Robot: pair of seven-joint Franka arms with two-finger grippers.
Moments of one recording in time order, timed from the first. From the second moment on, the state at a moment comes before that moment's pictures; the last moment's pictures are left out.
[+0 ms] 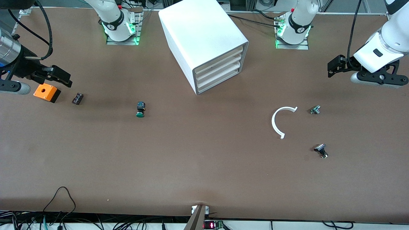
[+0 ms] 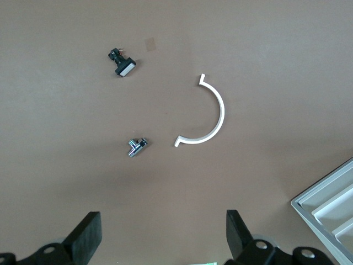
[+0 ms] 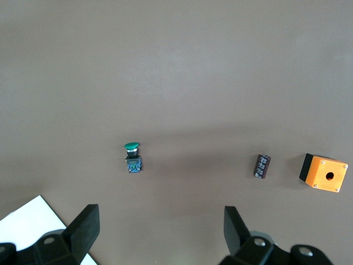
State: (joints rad) left arm -0.10 -0.04 -0.01 -1.69 0.02 1.58 0.03; right arm 0.02 0.10 0.09 -1.47 0.00 1.54 0.22
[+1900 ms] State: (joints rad) left arm -0.16 0.32 -0.05 -1.57 -0.53 1.29 0.47; right arm 0.02 0.13 0.09 -1.47 0.01 1.52 0.22
